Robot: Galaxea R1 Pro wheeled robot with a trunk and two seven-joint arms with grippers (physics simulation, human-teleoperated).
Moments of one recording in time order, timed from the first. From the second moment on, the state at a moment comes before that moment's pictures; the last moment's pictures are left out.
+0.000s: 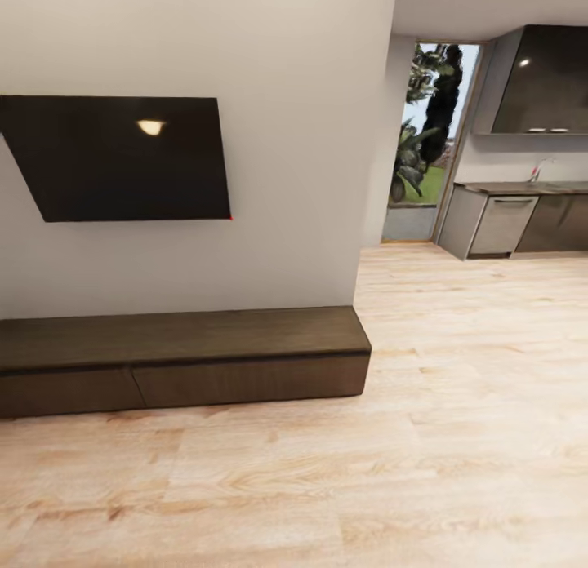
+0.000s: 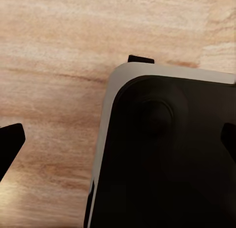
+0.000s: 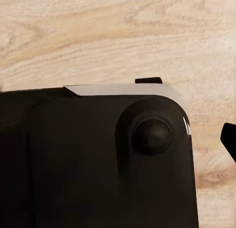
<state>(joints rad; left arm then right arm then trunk) -0.01 0.04 0.01 -0.07 0.18 -0.27 0.01 -0.02 0.02 0.00 0.00 -0.10 -0.44 0.07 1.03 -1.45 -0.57</state>
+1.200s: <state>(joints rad) -0.01 0.04 0.01 -0.07 0.17 -0.27 0.00 -0.02 0.01 0.00 0.00 -0.10 -0.44 0.07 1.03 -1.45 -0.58</state>
